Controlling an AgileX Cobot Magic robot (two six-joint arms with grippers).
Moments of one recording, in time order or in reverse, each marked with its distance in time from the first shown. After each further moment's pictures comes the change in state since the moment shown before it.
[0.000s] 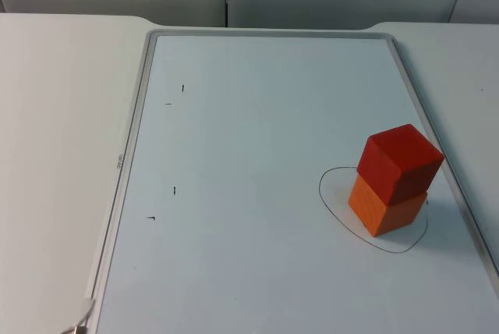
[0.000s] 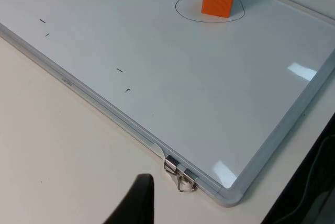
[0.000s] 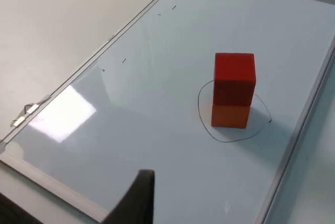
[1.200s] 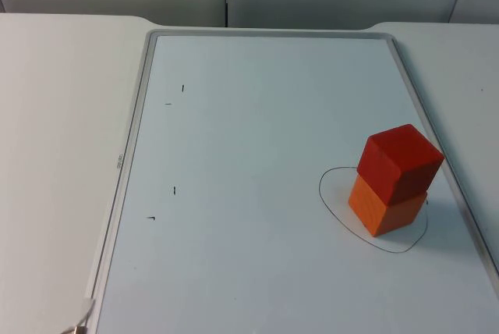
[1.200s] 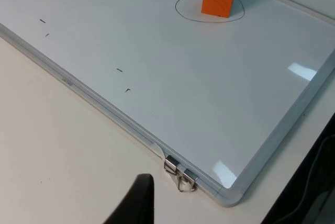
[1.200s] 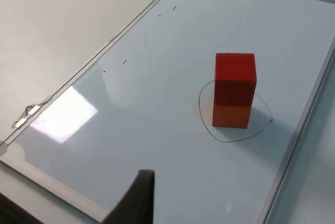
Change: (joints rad) right arm 0.000 0.000 0.000 0.000 0.000 0.007; left arm 0.000 0.000 0.000 0.000 0.000 0.000
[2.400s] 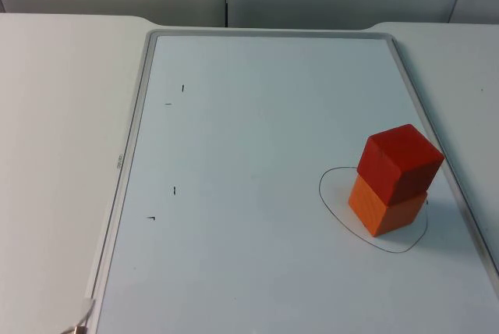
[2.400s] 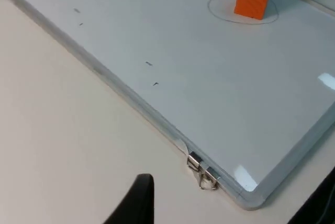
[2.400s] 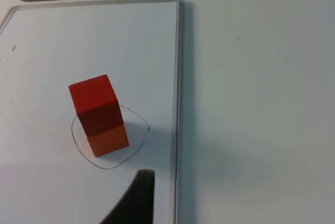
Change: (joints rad) right arm -0.500 0.000 0.000 0.002 0.000 0.000; left arm 0.151 0.000 0.000 0.000 0.000 0.000
